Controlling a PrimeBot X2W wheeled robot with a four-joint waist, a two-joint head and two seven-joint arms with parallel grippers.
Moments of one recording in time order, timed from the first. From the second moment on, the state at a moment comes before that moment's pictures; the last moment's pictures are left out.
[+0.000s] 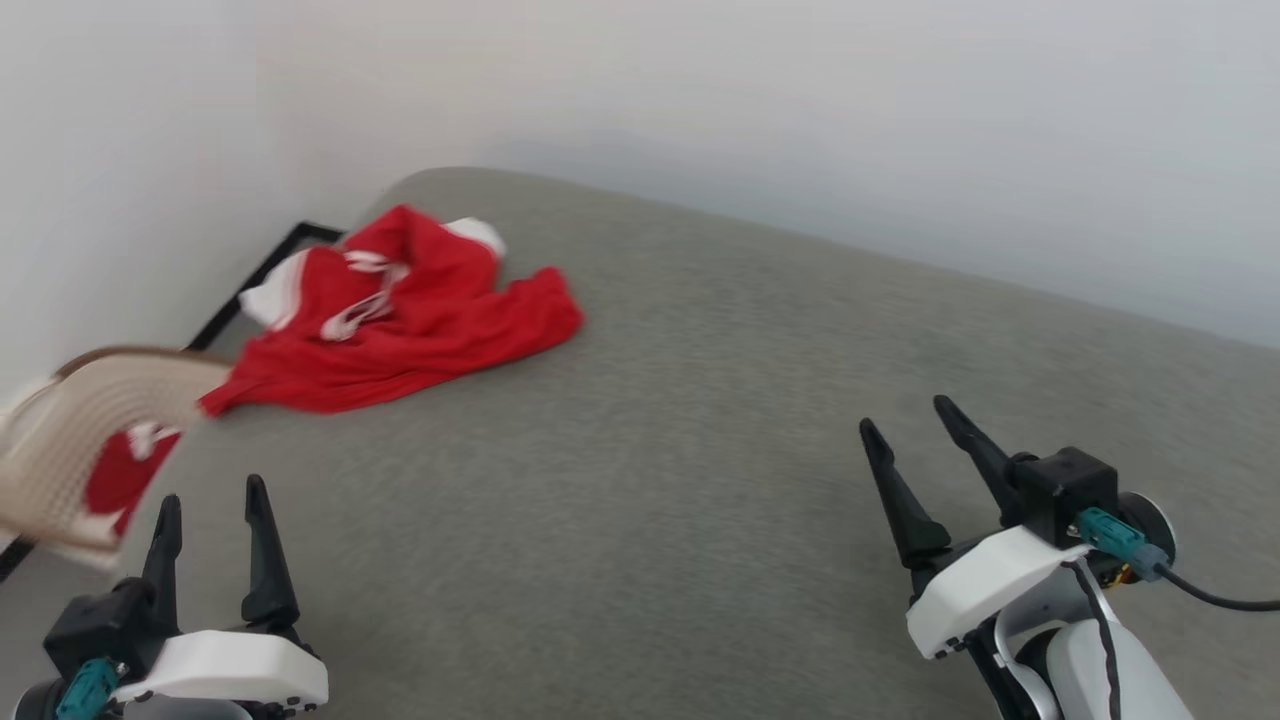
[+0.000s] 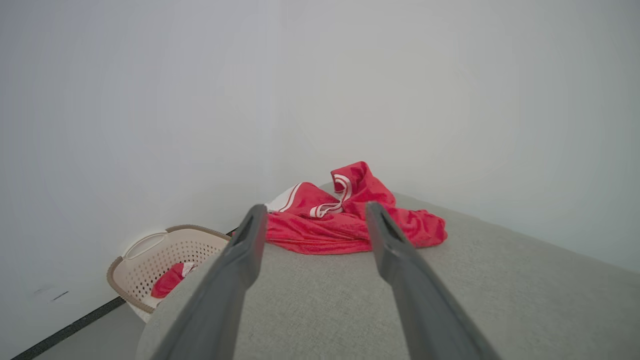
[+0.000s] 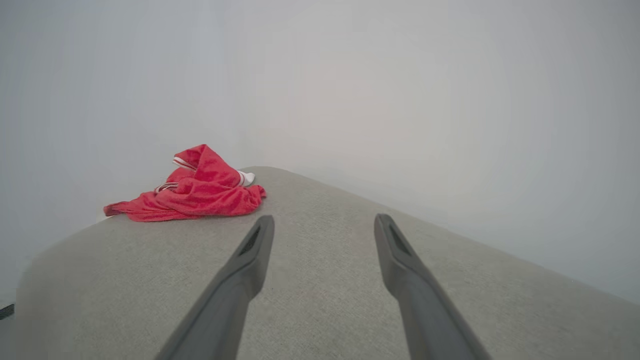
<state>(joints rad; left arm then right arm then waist) 0.00 0.13 0.10 0.13 -0.26 0.02 -0.23 -0.16 -0.13 0.18 0.18 0.22 0.13 -0.06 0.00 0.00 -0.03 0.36</state>
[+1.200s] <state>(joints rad) -0.63 0.22 0.05 0.62 -0.36 -0.10 -0.24 -0.28 -0.23 0.16 0.00 0.20 0.13 0.05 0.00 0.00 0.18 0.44</state>
